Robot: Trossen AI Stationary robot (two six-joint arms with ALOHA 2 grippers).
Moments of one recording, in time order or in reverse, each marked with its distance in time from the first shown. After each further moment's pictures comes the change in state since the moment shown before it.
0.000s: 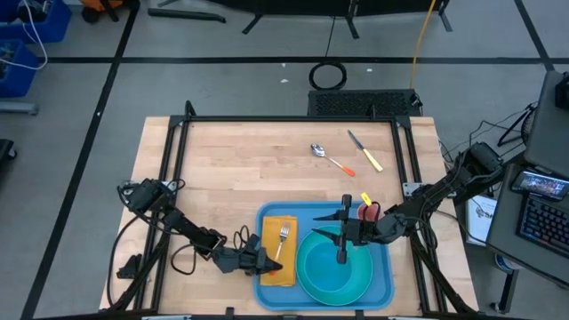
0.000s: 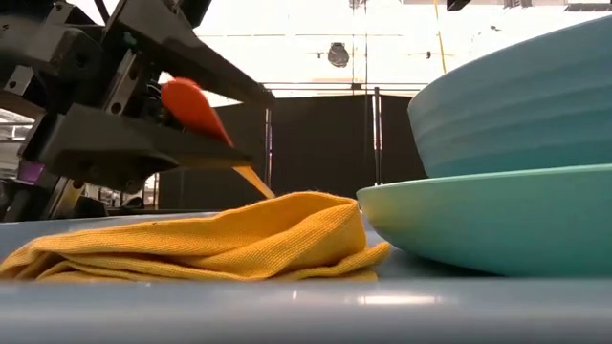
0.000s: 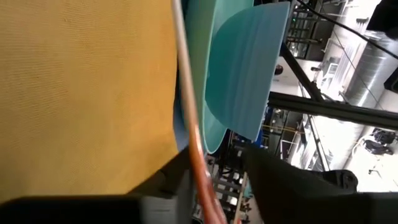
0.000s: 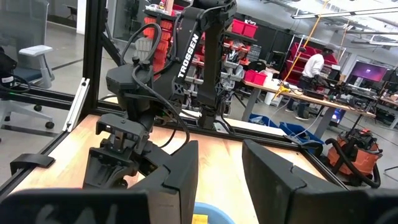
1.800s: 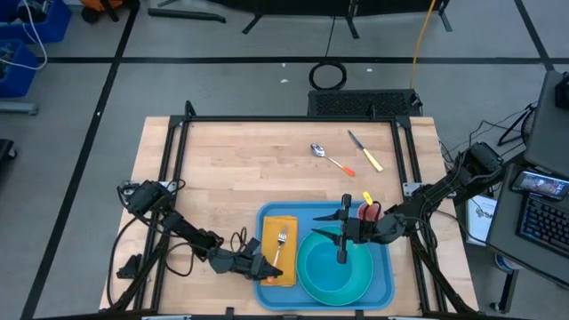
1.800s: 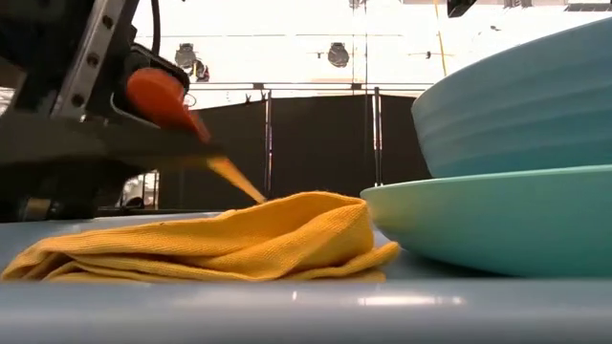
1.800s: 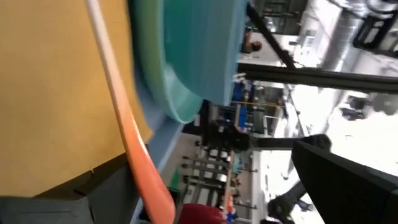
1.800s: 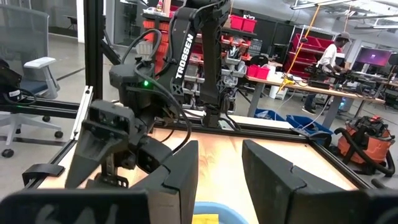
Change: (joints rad) left arm -0.028 0.003 -0.004 0.162 0.026 0.116; right arm 0.000 0.000 0.000 -0.007 0.000 0.084
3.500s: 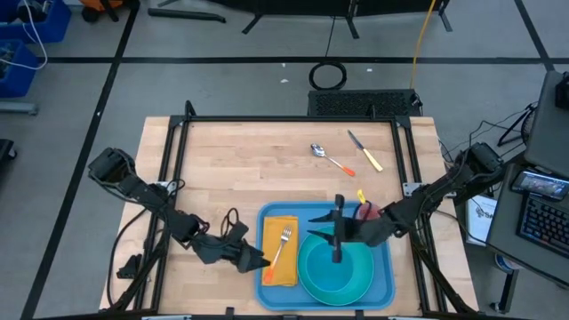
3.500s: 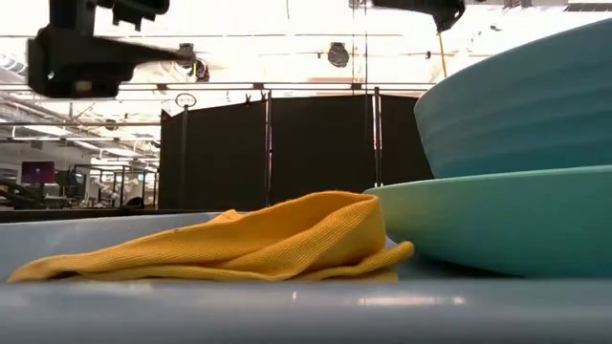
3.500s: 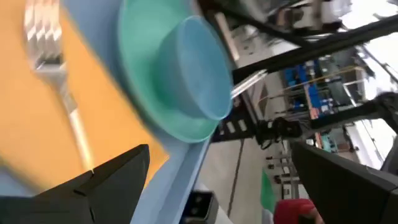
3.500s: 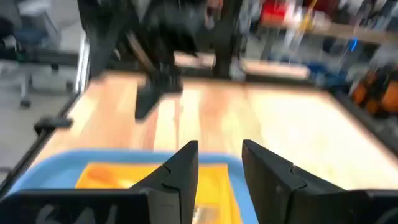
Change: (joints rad) left arm 0.012 -0.479 0.002 -0.699 -0.030 0.372; right arm -0.055 0.005 0.158 -0.482 -0.082 0.225
